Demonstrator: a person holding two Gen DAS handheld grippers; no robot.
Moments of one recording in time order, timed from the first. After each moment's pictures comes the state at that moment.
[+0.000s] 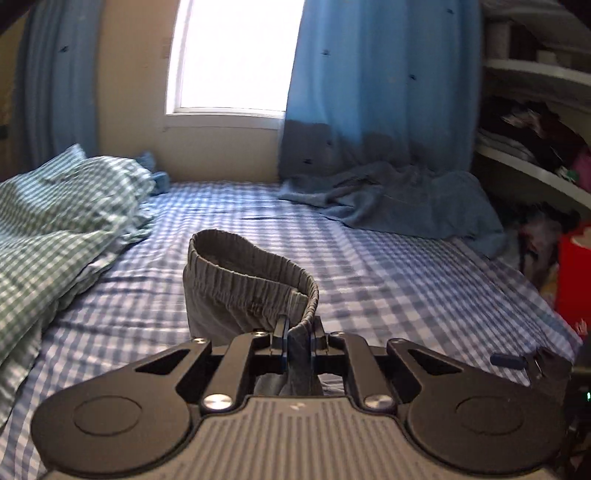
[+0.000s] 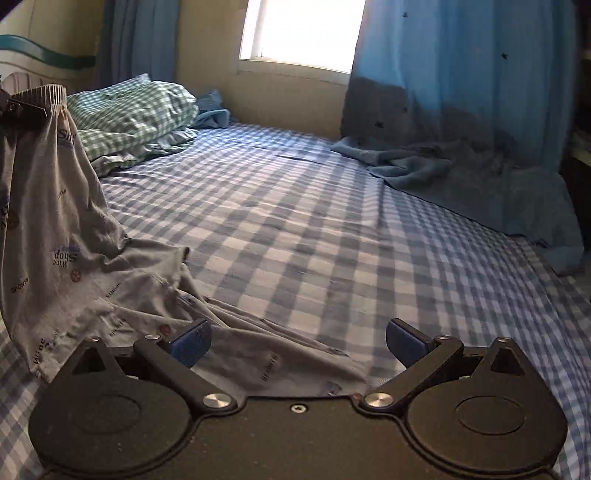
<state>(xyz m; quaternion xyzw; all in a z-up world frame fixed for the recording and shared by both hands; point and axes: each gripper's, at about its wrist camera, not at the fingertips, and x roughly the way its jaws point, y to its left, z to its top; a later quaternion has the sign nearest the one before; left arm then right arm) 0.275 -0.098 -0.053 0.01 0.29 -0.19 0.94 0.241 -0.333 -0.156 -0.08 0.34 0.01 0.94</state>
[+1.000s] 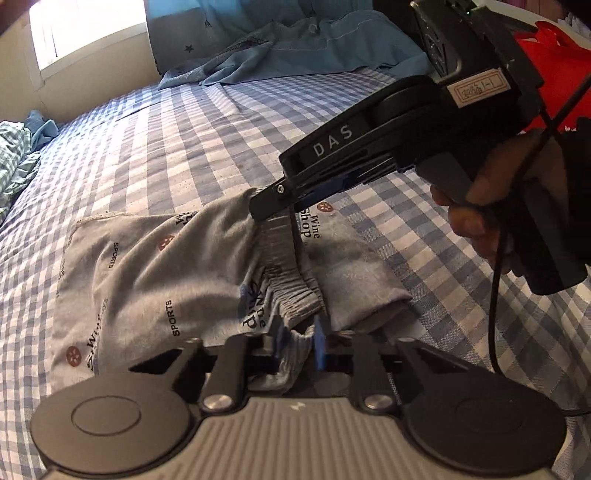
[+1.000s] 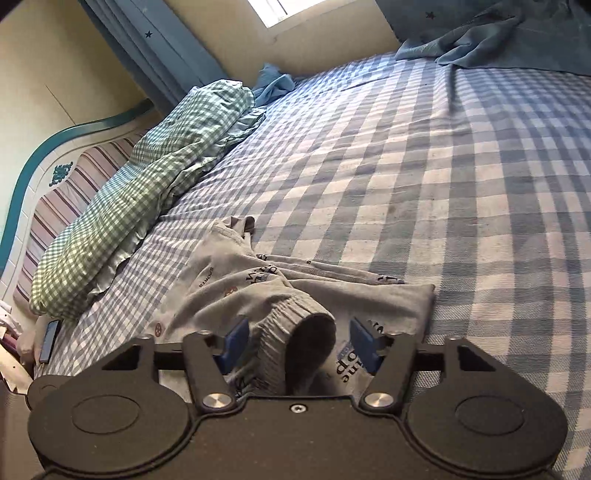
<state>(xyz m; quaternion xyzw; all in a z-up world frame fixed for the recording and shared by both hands) 0.203 -0.257 -0.202 0.14 0.43 -0.26 0.86 0.300 -0.428 -0.205 0.16 0.44 0.24 0.85</state>
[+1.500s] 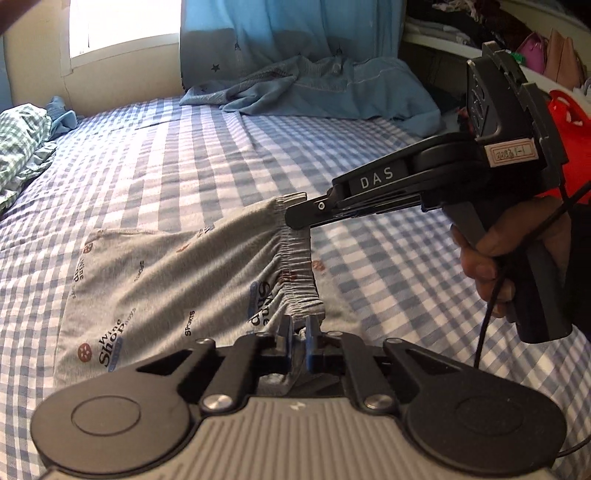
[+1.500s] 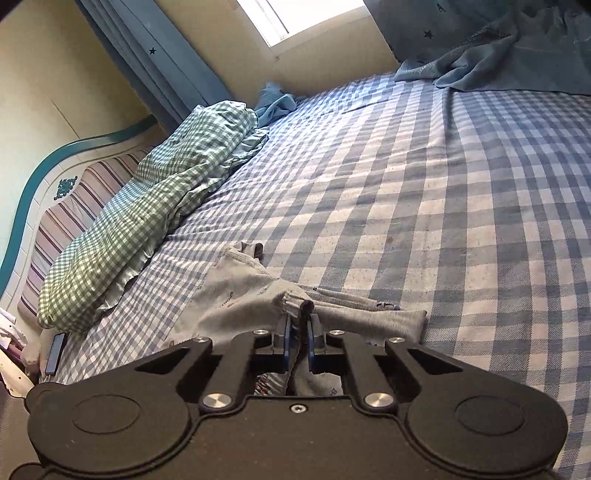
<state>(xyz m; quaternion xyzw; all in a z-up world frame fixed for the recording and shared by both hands) 0.206 -0.251 -0.154 0.05 0.40 -0.25 0.88 0.292 -0.445 -0.163 0.16 0.42 0.23 0.87</state>
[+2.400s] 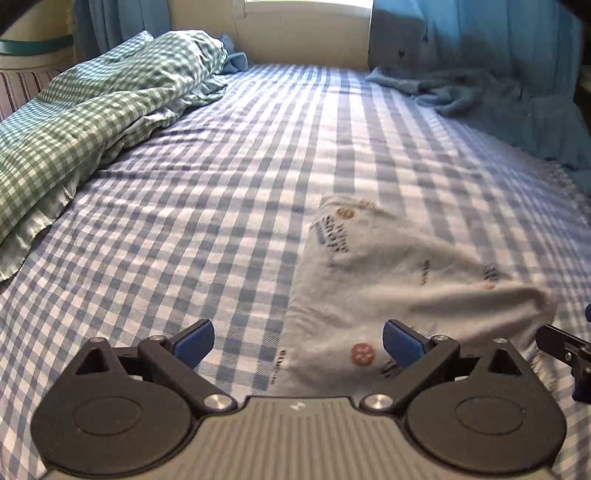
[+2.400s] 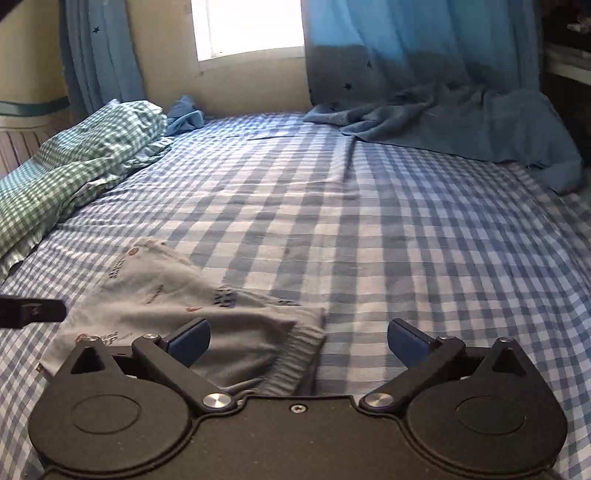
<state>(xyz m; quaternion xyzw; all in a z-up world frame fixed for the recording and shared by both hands) 0.278 -0.117 -0.179 0.01 0.46 -0.01 0.89 0.231 -0.373 -0.180 0.00 0.38 0.04 0.92</state>
